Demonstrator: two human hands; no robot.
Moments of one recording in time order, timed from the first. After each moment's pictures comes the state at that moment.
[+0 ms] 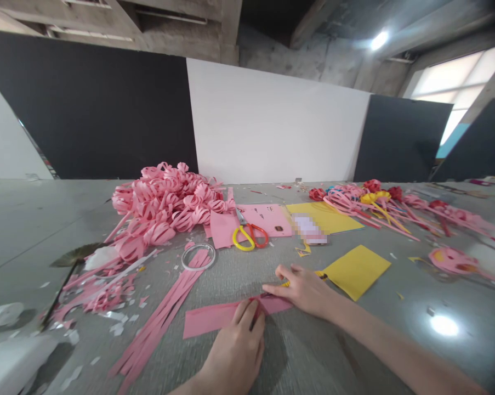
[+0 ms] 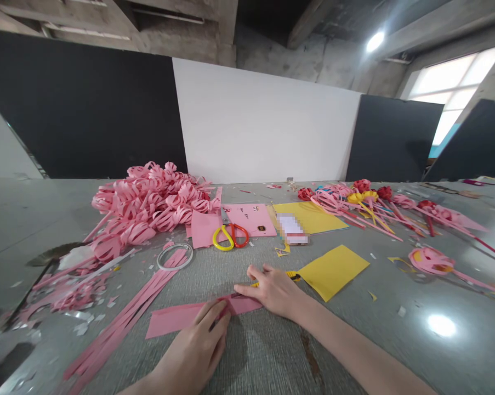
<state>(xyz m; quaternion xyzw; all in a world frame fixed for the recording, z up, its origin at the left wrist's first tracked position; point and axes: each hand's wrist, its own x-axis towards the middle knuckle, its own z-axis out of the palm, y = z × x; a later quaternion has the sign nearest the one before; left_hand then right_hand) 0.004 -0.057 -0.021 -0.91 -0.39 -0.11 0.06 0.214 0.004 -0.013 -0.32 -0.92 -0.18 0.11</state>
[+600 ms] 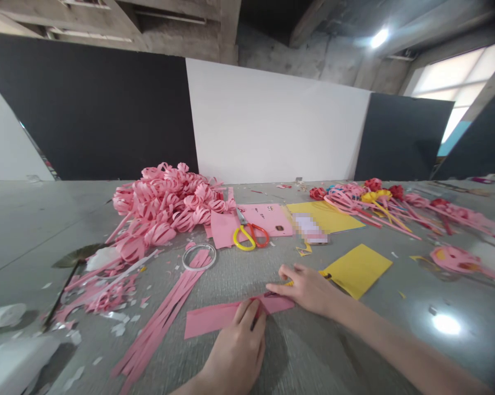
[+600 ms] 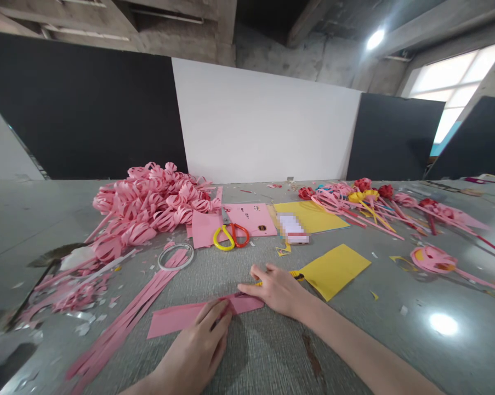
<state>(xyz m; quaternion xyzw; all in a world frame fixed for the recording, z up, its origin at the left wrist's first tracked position) 0.003 -0.057 -0.022 -0.92 -0.38 -0.12 0.04 0.219 0.004 -0.013 -0.32 -0.93 -0.18 0.09</state>
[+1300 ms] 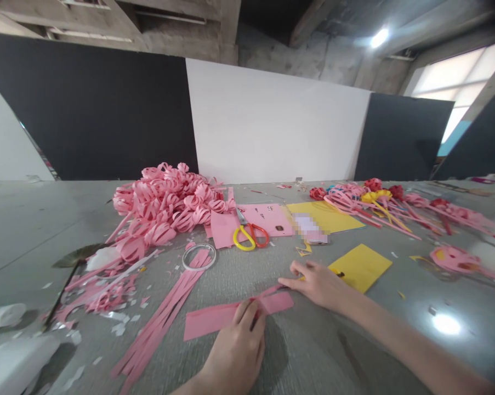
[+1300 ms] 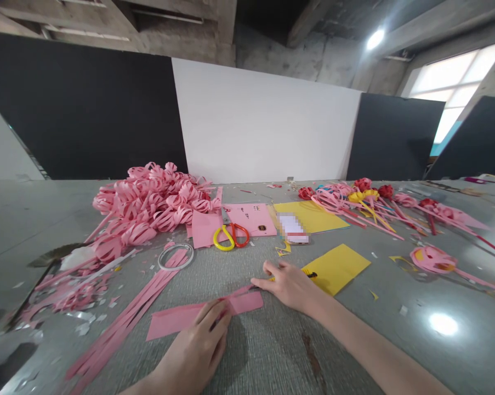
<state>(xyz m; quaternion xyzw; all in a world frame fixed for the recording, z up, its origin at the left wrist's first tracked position) 0.003 -0.057 -0.023 -0.91 -0.38 -0.15 0.03 0.243 0.007 -0.015 -0.35 -0.92 -0.18 0.09</state>
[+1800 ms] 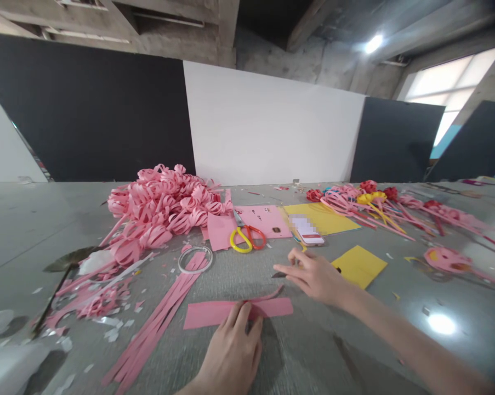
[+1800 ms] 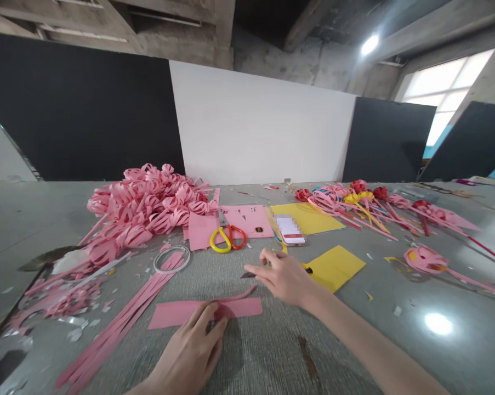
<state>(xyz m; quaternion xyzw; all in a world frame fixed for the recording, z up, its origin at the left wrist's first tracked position) 0.003 -0.058 -0.022 -0.90 -0.41 -0.16 0.06 0.236 0.005 0.017 -0.39 -0.90 -0.13 0.16</state>
